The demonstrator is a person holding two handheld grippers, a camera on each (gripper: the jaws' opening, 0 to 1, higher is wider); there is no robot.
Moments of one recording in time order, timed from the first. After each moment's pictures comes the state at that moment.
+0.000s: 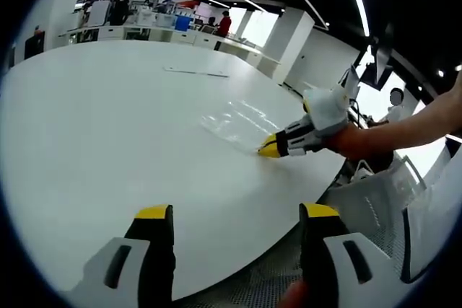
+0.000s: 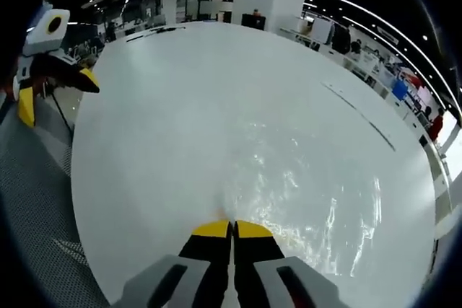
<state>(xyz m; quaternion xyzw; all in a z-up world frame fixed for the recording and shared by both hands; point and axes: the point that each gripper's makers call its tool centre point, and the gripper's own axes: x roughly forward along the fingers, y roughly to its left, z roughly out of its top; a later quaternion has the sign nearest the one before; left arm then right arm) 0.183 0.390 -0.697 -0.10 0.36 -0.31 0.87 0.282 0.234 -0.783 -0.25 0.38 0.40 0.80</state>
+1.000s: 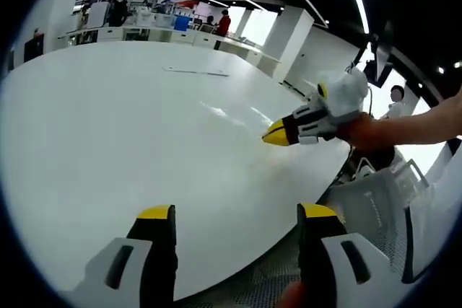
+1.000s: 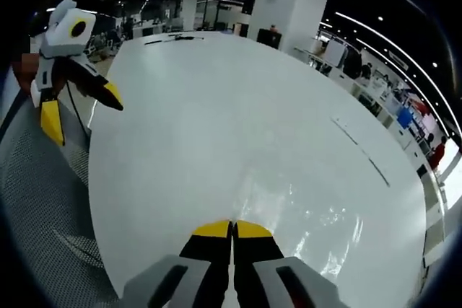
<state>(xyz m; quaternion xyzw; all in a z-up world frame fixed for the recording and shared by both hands) 0.184 0.390 -0.700 -0.09 0.36 -0.31 0.88 0.282 0.254 -0.742 -0.28 0.32 0.43 0.79</state>
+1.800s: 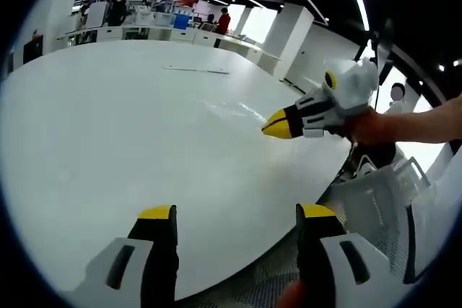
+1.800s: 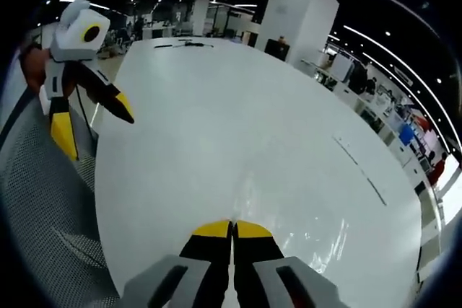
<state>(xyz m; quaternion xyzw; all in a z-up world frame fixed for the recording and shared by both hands) 0.184 0.389 -0.701 -0.09 0.36 -0.31 0.87 0.273 0.276 -0.710 -0.30 0.29 0.45 0.79</state>
